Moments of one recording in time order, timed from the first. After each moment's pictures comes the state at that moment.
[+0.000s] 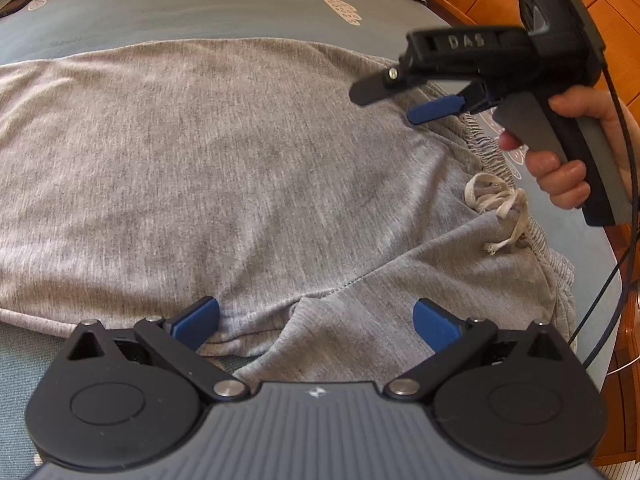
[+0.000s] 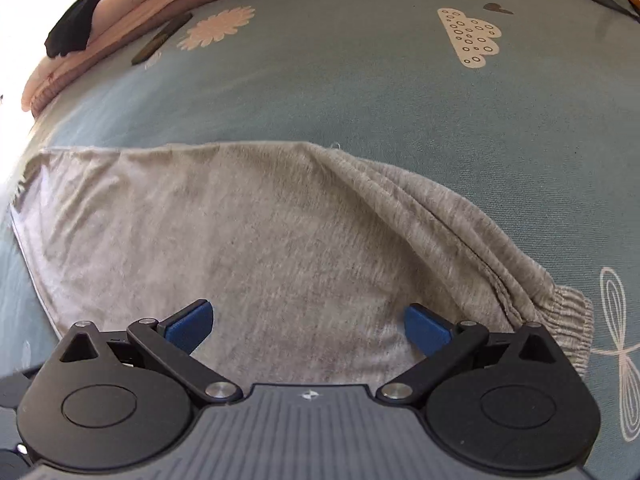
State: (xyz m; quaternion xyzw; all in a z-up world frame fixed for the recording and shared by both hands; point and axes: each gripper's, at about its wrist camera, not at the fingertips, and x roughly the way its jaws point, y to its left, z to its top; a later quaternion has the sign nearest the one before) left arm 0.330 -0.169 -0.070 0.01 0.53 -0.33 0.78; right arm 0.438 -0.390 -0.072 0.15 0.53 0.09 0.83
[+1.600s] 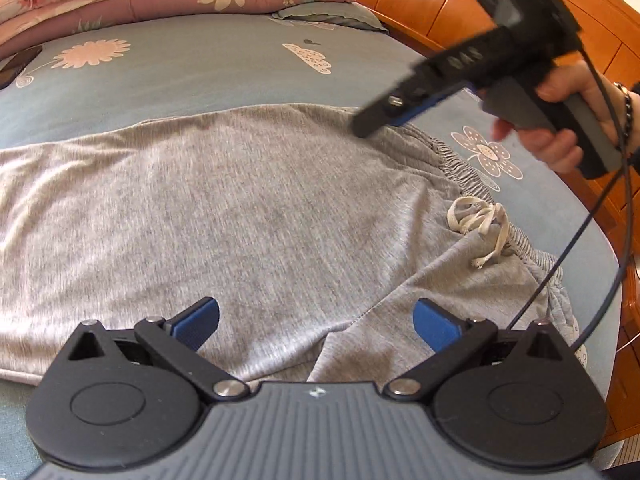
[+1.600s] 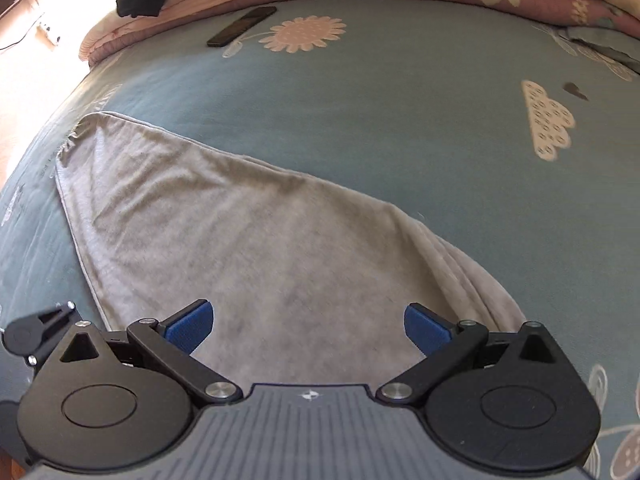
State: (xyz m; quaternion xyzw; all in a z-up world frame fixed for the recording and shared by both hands) left arm 0.336 -0.155 -0.037 0.05 0.46 -0.37 0.81; right arm 0.434 -0.372 -0.029 0.04 0.54 0.15 0.82
